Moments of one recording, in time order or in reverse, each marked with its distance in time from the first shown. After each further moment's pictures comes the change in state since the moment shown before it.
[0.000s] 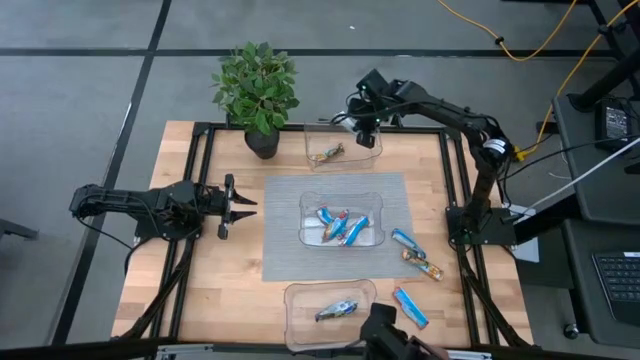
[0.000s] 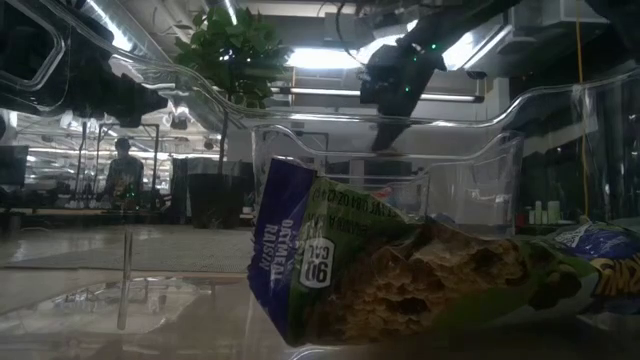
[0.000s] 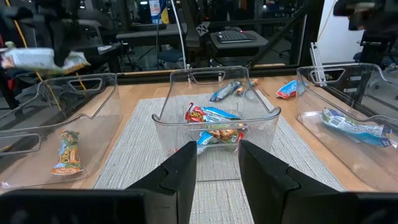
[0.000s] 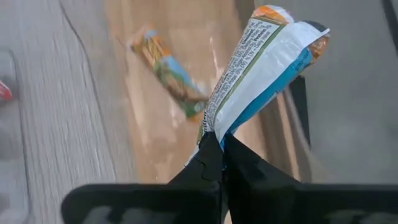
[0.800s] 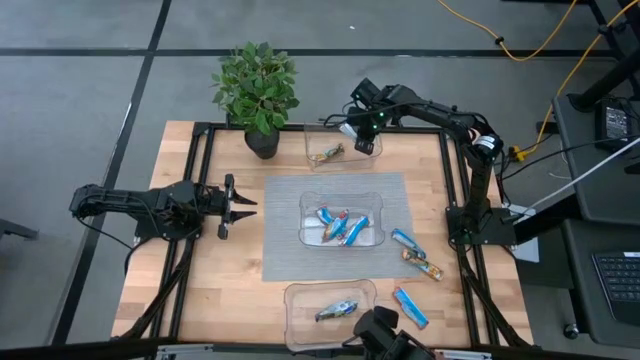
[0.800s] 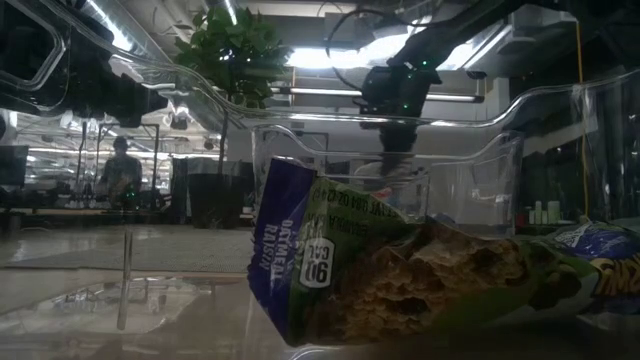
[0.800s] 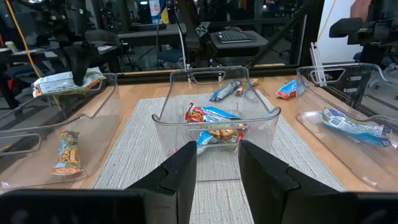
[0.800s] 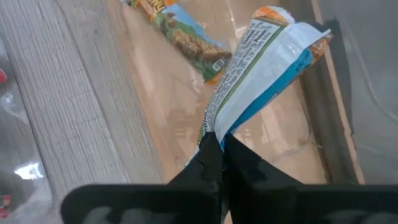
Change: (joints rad) left arm 0.000 0.000 0.000 0.000 0.000 0.000; right arm 0.000 0.081 -0.001 -0.096 0.009 0.105
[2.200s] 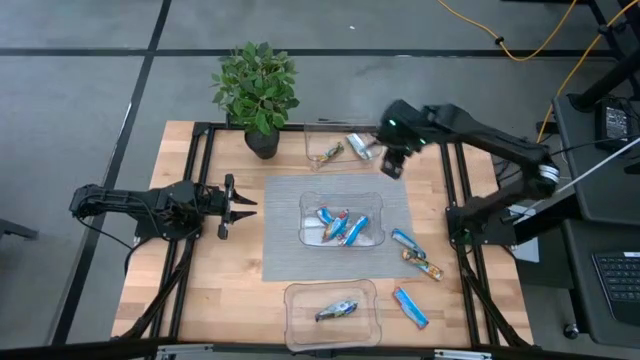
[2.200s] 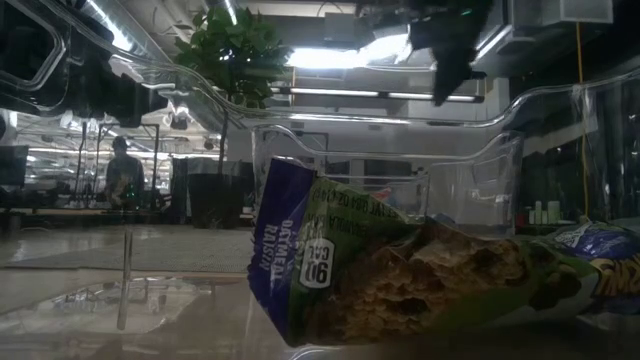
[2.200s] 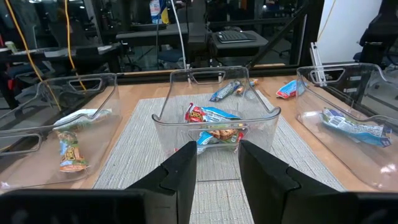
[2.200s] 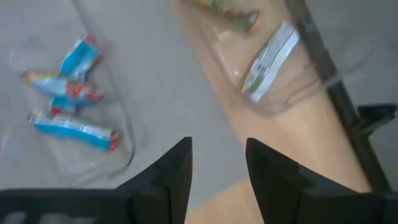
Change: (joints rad) left arm 0.000 0.000 0.000 0.000 0.000 0.000; right arm 0.261 -0.499 -0.169 -0.240 0.205 0.374
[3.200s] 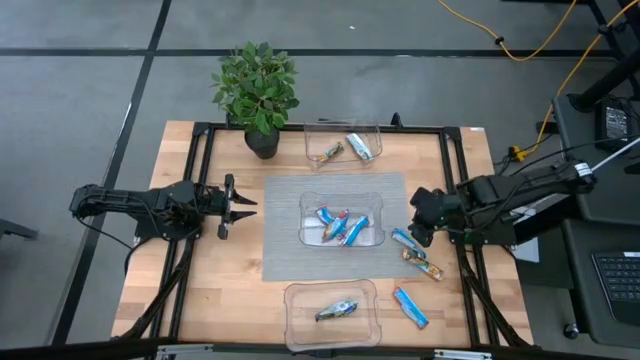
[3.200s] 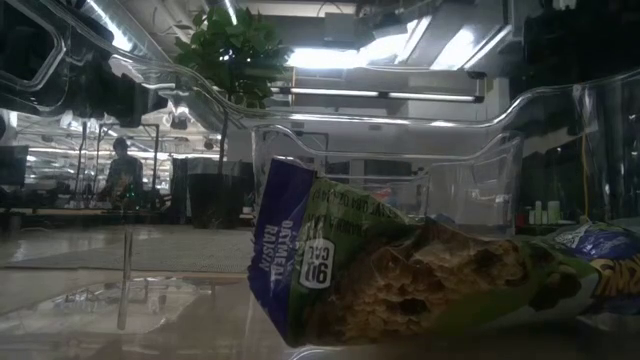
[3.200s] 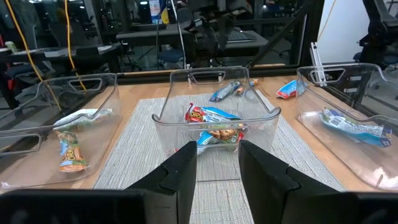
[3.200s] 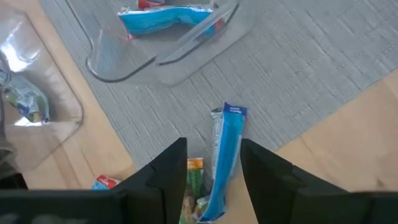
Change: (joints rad) left arm 0.000 0.000 0.000 0.000 0.000 0.000; right arm 0.688 -0.544 -0.703 0.220 0.059 0.873
